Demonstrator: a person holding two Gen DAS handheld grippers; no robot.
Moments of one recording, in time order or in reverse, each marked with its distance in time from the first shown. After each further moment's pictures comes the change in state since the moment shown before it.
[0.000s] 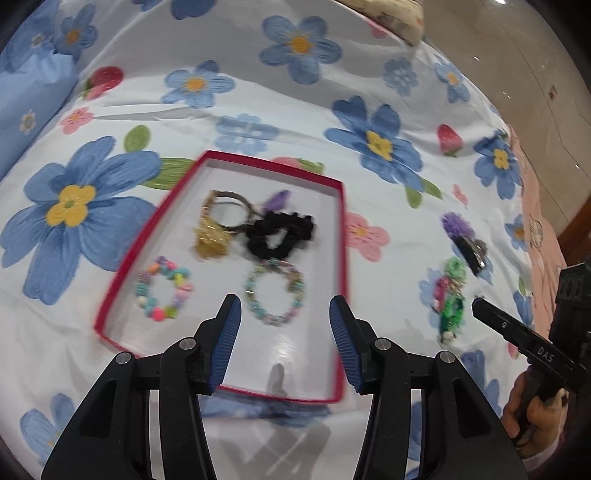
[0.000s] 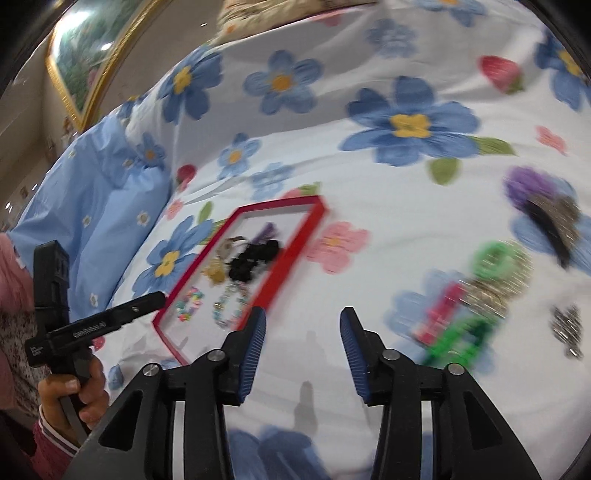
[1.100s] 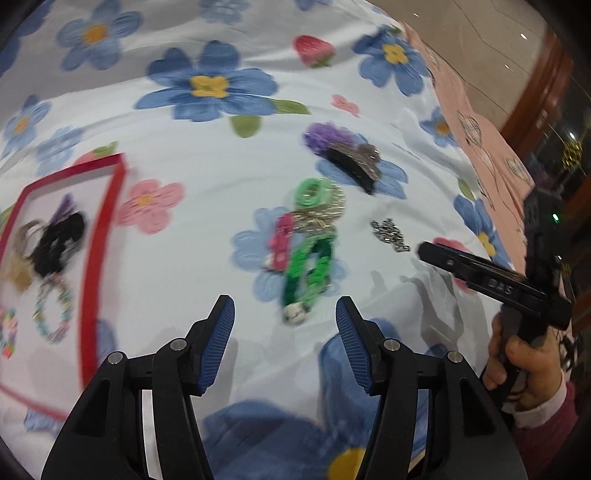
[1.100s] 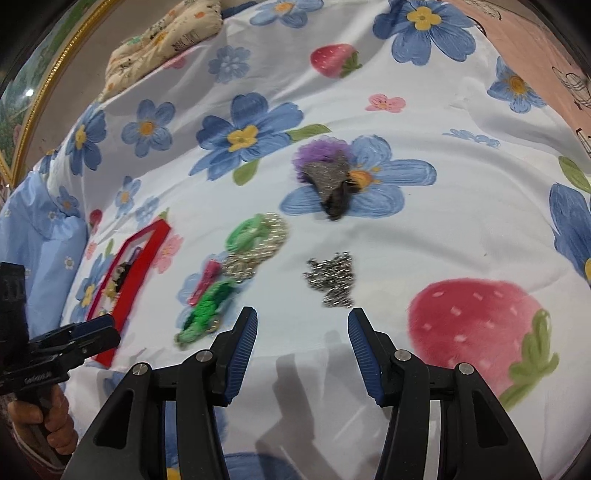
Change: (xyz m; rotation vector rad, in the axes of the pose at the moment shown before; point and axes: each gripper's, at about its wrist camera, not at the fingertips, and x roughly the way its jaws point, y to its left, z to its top) left arm 0.067 -0.198 -0.033 0.348 0.162 -0.197; right arm -0.078 -0.154 -0.030 0.180 -0.029 -0.258
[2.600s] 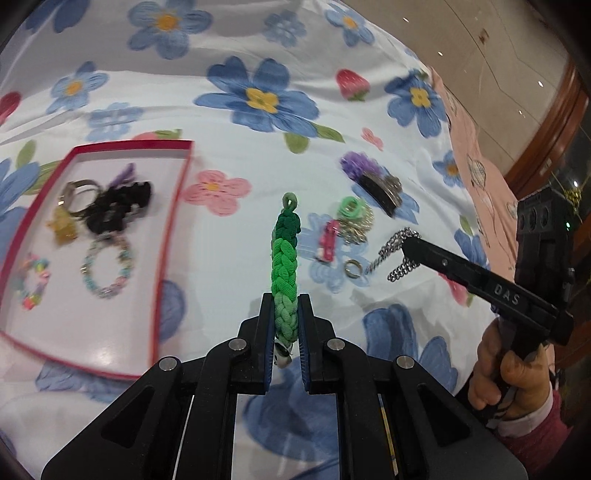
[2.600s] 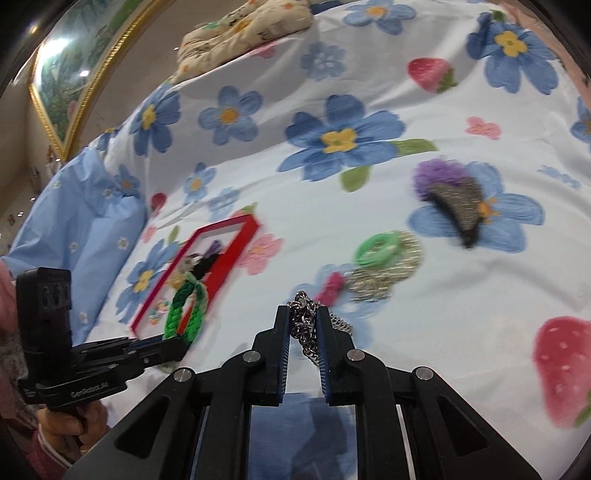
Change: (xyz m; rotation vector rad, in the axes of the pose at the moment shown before) left arm -0.061 0.069 -0.037 -0.175 -0.102 -0.008; right arm 0.002 0.108 0.001 -0.143 -0.028 0.247
